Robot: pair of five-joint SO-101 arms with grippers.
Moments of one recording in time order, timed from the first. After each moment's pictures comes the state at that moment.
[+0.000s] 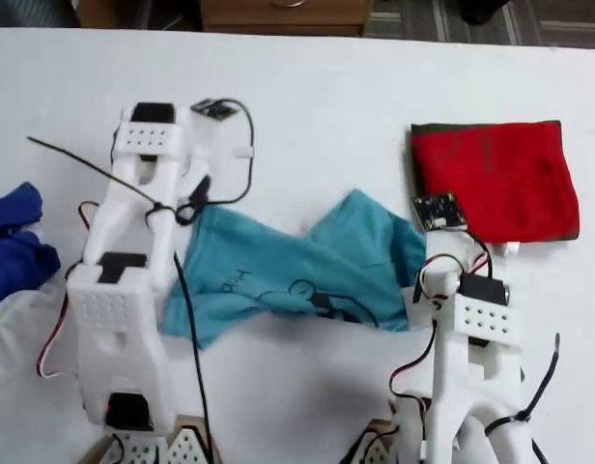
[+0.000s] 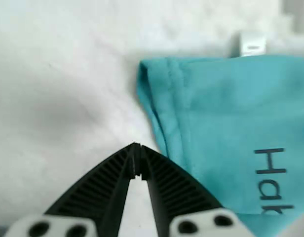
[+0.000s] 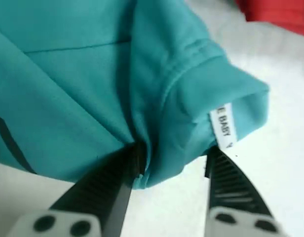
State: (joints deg) left arm -3.7 32.8 -24.2 95.1 -21.7; right arm 9.1 -39.2 61.4 61.6 25.4
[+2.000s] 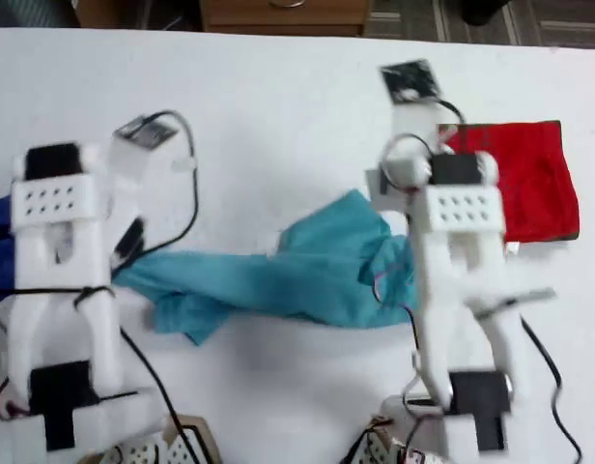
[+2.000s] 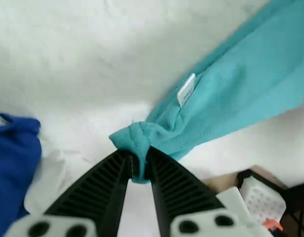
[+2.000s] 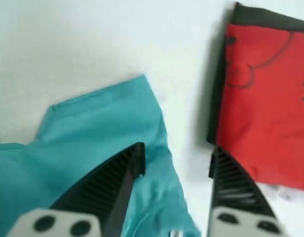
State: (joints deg) left arm -19.3 -11.5 12.7 100.1 -34.5; right arm -8.5 -6.4 4.8 75.6 12.4
